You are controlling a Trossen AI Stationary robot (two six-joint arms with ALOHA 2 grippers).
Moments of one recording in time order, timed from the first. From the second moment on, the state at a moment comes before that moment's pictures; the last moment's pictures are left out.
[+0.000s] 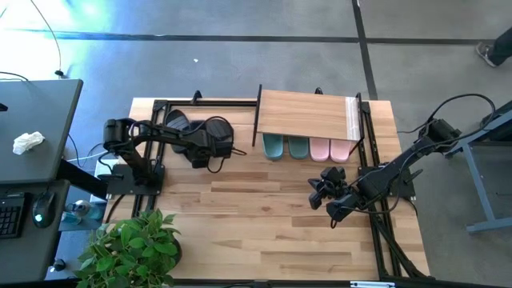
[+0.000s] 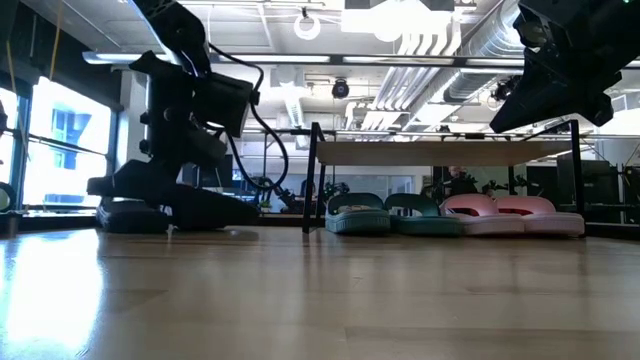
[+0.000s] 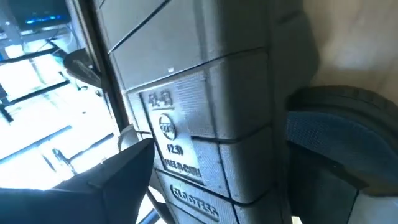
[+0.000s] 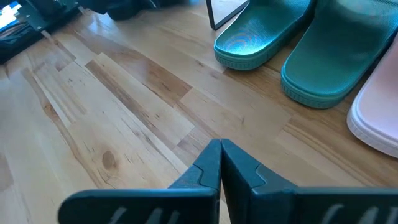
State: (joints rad) left arm 0.33 1.67 0.90 -1.00 -0.73 0.03; right arm 0.60 1.23 0.67 -0.53 0.85 1.28
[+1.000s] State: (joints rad) left arm 0.32 1.66 1.00 -1.12 -0.67 -0.06; right arm 0.60 1.23 0.67 -0.53 0.85 1.28
